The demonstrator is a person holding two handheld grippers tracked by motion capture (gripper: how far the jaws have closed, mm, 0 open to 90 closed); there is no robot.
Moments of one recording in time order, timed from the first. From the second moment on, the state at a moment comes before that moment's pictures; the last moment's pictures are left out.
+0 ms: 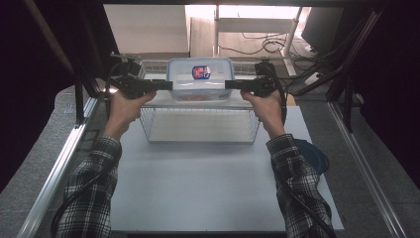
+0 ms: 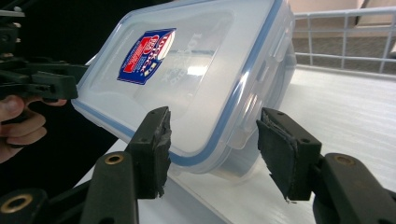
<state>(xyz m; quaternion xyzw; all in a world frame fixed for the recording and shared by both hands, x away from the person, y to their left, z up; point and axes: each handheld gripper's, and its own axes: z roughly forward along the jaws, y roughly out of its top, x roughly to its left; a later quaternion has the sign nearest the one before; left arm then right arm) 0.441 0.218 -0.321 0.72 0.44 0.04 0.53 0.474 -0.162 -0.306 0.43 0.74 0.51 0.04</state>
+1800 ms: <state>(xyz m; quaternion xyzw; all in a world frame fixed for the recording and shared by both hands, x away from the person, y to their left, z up) 0.396 0.208 -0.305 0.75 0.39 0.13 0.51 0.438 -0.170 -0.300 0.37 0.76 0.52 0.11</state>
